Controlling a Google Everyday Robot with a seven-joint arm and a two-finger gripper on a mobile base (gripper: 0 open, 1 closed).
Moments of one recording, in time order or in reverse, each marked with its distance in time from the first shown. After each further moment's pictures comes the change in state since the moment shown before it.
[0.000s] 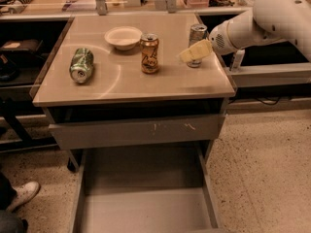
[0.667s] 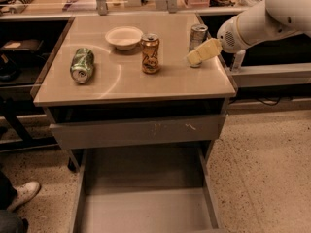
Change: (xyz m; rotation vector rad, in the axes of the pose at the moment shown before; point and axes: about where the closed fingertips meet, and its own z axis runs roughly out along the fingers) arm 0.009 0.009 -0.040 0.016 0.056 -0.069
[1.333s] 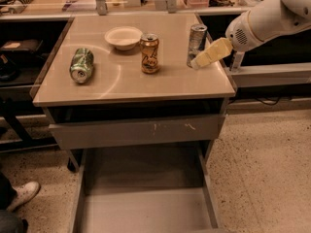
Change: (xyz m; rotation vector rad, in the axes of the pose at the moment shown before) arm 0.008 0.011 -0.029 -0.025 0.051 -0.063
